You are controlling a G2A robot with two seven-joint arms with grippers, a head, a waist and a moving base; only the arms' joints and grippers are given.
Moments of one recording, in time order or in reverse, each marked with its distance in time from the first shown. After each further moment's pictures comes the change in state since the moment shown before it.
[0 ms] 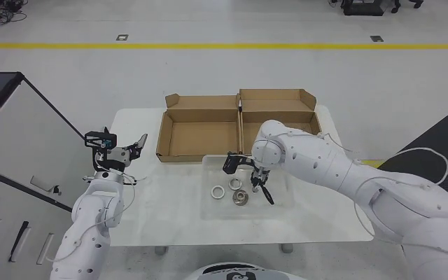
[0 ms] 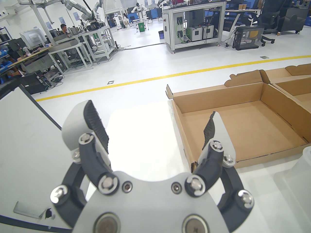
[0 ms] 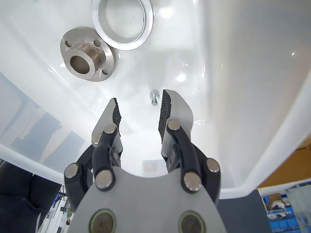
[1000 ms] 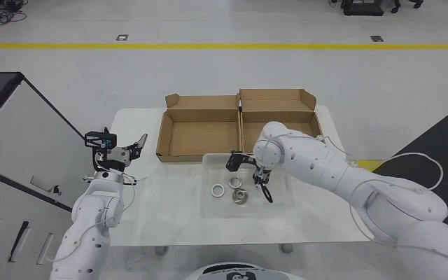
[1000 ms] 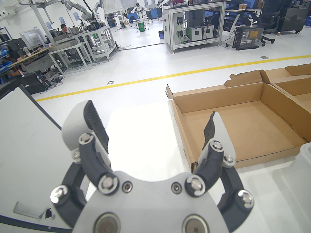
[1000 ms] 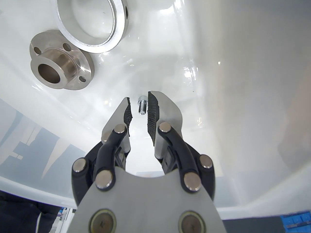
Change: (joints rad) left arm 0.000 0.000 0.000 0.000 0.000 0.000 0.000; right arm -0.049 -0.022 0.050 0.083 -0.054 -0.006 -0.014
